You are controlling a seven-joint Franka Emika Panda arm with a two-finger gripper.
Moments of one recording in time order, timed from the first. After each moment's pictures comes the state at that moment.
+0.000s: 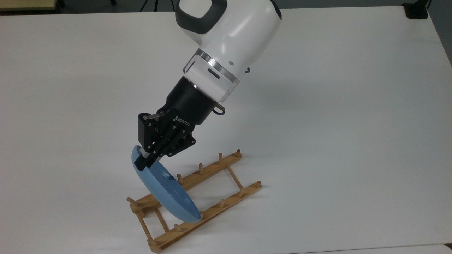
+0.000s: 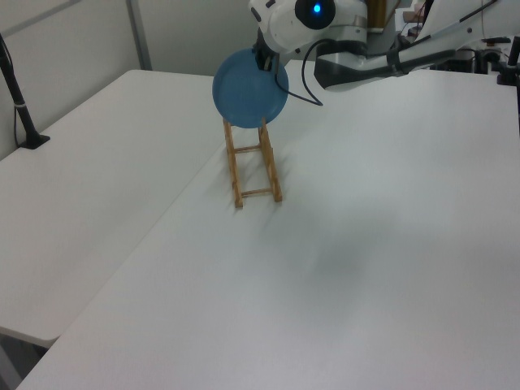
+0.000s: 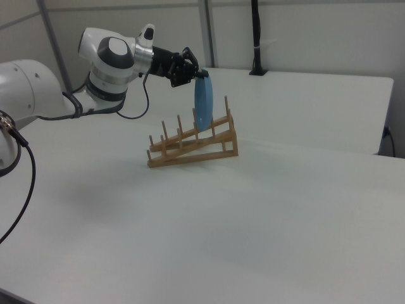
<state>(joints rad) 0.41 0.67 -0.47 -1.16 -0.80 2.42 0.11</state>
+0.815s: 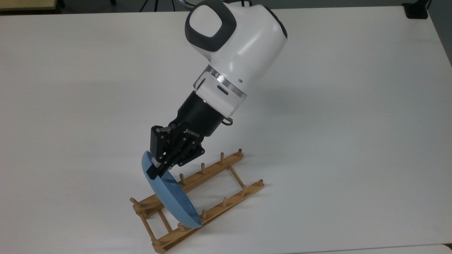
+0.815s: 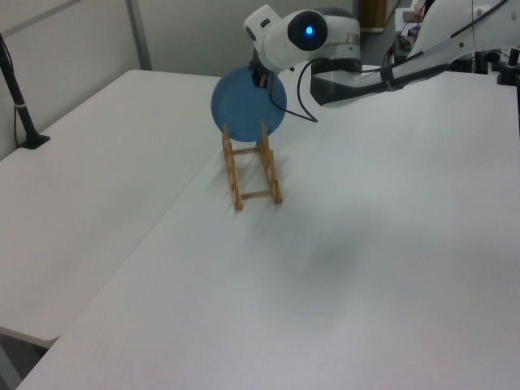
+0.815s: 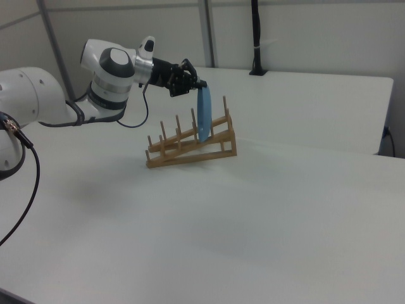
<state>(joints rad) 0.43 0.72 -0.47 -1.16 -0.80 2.42 0.17</state>
